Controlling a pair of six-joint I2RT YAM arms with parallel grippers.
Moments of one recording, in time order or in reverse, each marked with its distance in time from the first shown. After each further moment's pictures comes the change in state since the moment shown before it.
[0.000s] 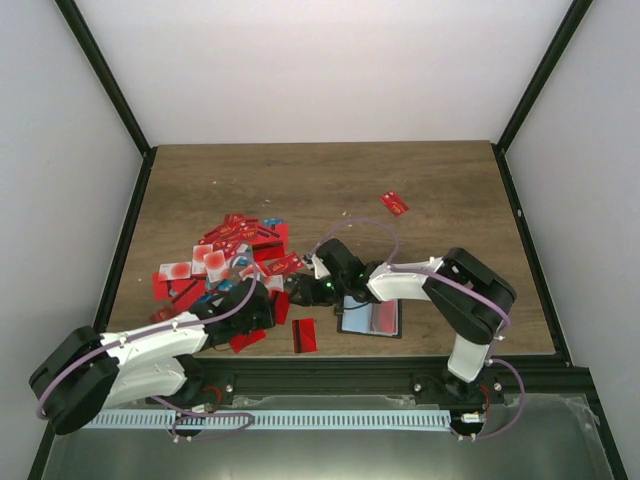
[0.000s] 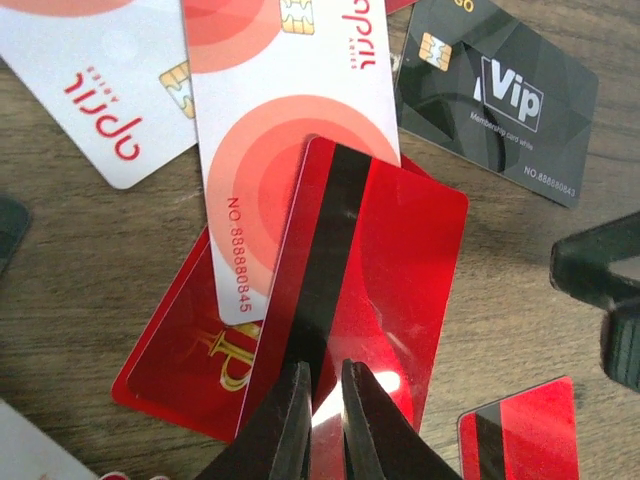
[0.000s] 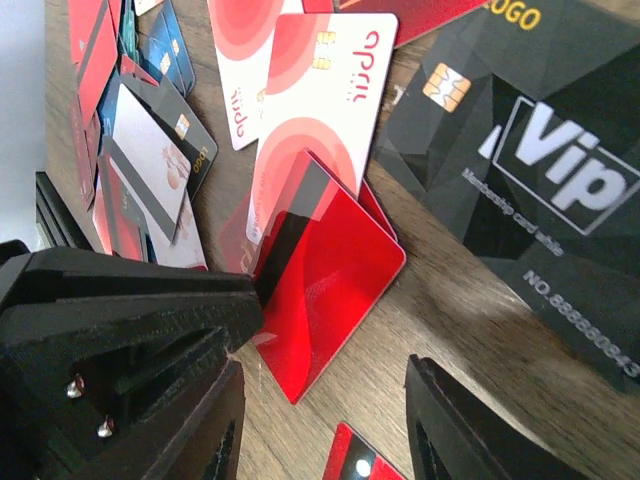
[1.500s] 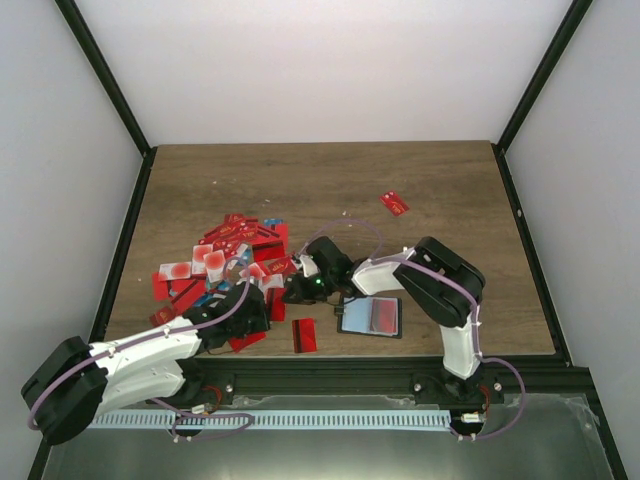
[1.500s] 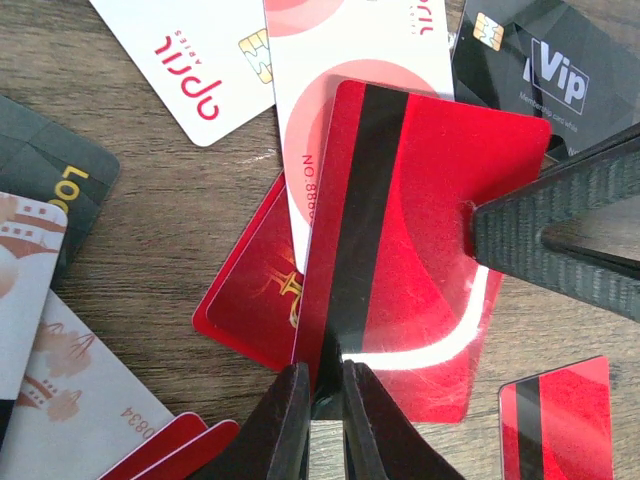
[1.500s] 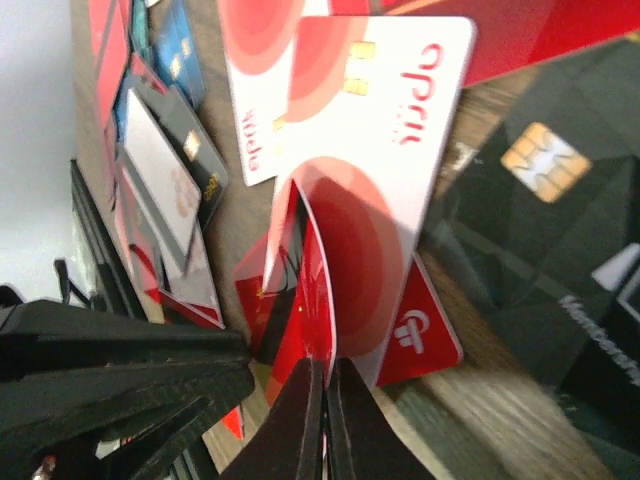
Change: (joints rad) left arm 0.000 -0.080 -0.029 -0.084 -0.024 -0.020; right arm -0.005 0.200 0.111 0.101 -0.116 0.016
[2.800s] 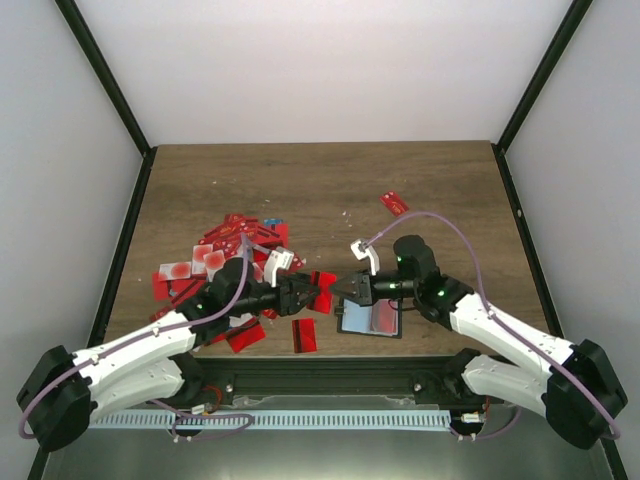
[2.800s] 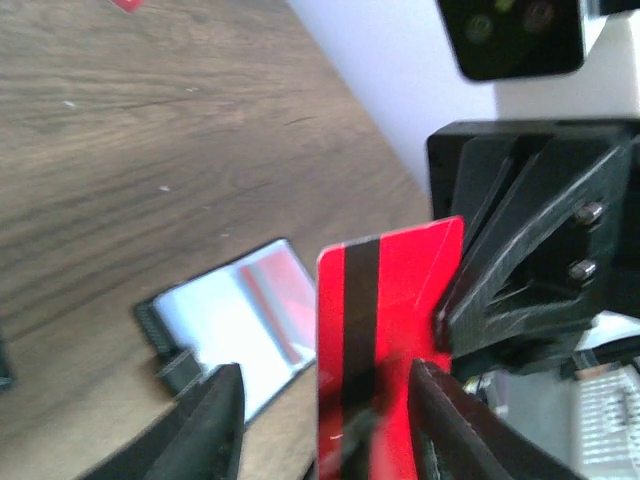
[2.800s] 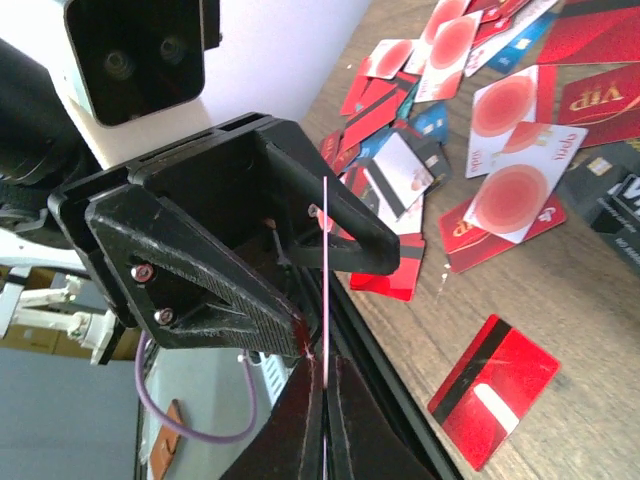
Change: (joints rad) left arm 0.000 -0.067 0.147 0.412 0.458 0.267; right arm -0.194 -0.927 -0.392 -0.168 -0.145 -0.134
